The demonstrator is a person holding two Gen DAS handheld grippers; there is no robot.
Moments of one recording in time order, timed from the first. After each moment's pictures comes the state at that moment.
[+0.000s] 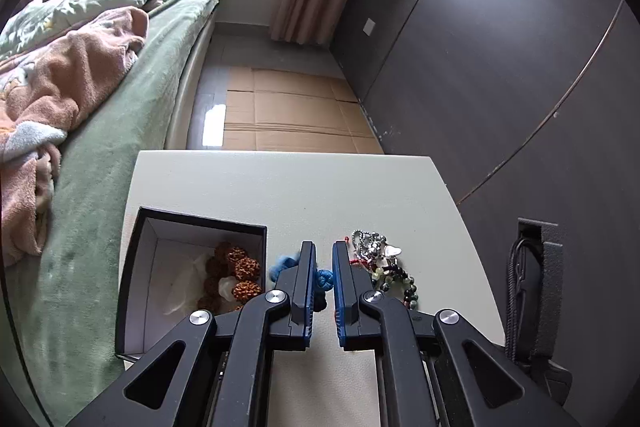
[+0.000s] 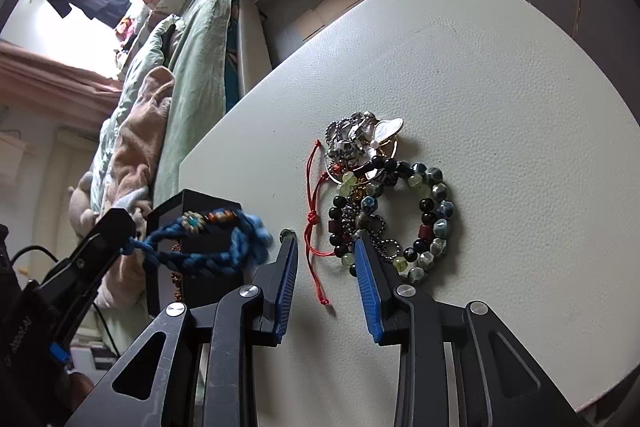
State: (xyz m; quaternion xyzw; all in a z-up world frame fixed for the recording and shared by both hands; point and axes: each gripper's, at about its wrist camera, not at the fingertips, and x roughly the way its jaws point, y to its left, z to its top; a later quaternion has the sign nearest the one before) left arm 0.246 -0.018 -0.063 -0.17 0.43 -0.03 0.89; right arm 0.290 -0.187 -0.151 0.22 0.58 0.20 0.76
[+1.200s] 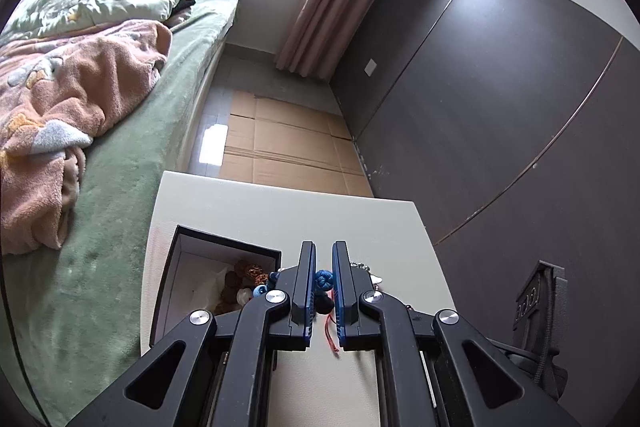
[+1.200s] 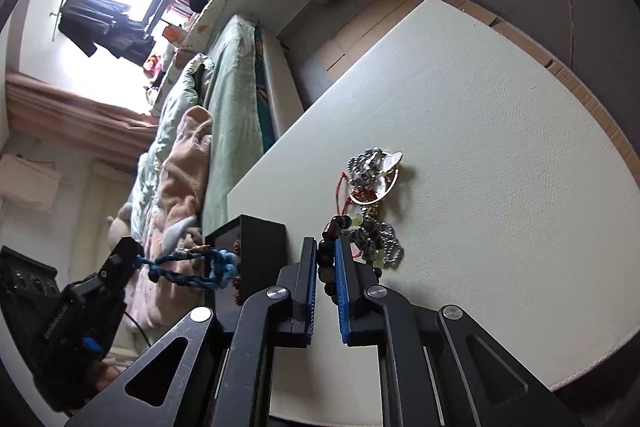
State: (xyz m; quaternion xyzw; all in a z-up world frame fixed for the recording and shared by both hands) left arm 0.219 0.017 -0.025 -0.23 0.37 -0.02 0.90; right arm 0.268 -0.242 -0.114 0.29 0.53 0.19 0.77
